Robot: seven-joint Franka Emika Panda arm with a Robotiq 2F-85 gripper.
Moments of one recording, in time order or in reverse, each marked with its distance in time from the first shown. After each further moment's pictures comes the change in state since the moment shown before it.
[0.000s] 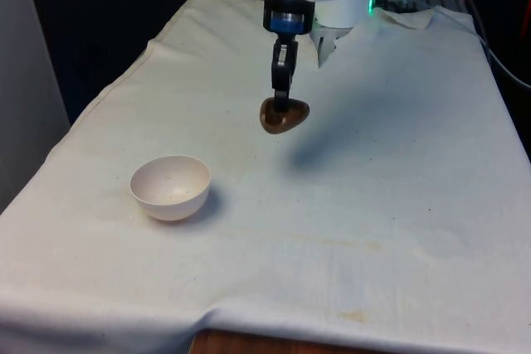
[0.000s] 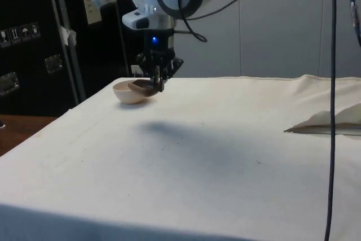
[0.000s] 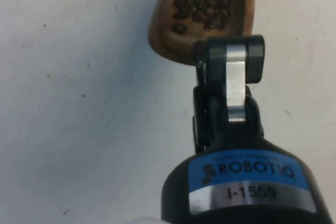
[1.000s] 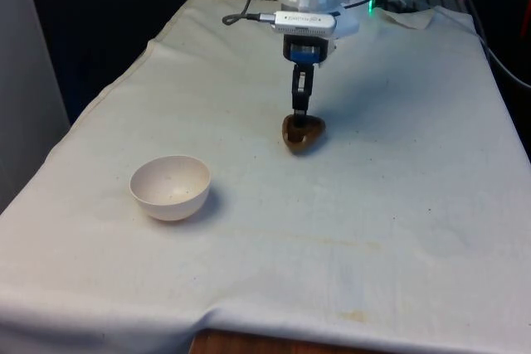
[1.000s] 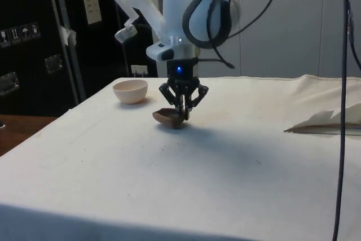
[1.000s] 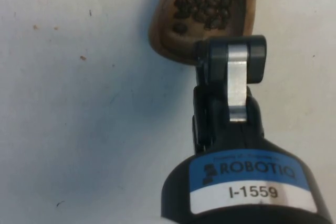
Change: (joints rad) arm 0.005 0.036 0.022 -0.182 -0.001 0.148 0.013
